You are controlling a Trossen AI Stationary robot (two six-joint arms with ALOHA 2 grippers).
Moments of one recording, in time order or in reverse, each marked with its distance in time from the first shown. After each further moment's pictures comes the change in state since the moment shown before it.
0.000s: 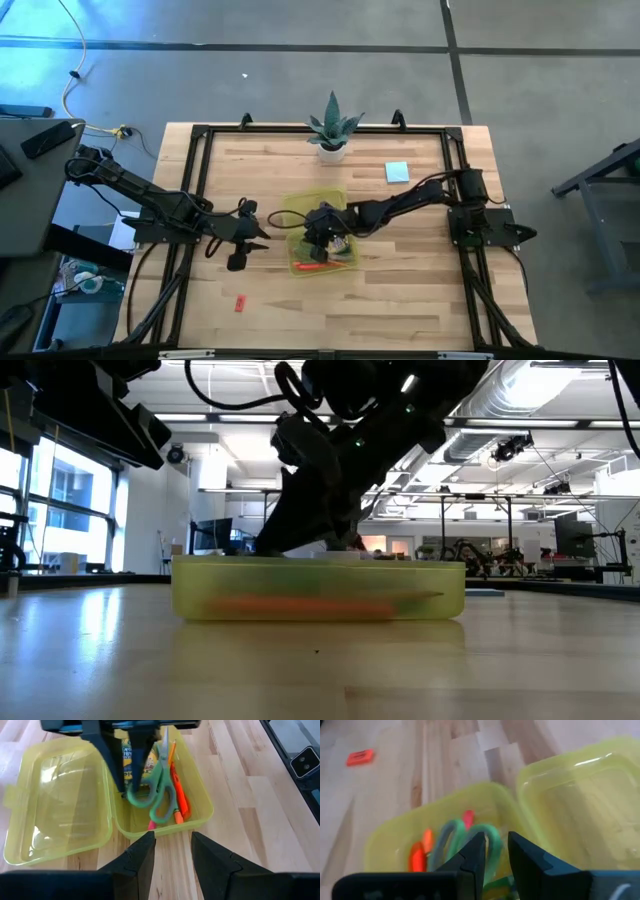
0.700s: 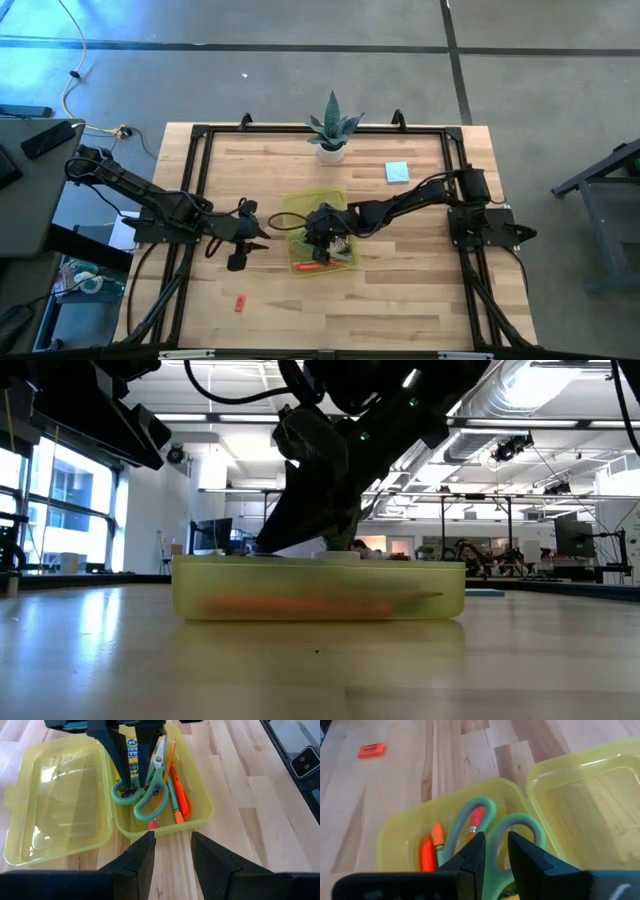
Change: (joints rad) left arm 0.000 0.000 0.000 -0.001 0.000 0.000; right arm 0.012 -0.016 0.000 -0.022 -0.022 -0.024
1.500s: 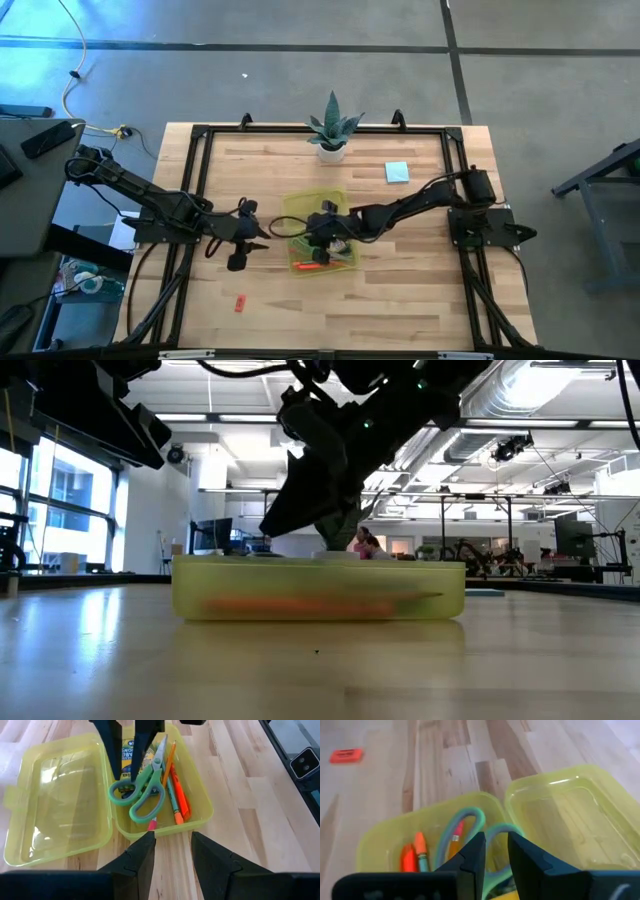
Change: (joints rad) left arm 0.000 0.000 0.000 0.003 0.000 0.000; right arm 0.035 -0.031 0.000 -0.014 0.191 -0.046
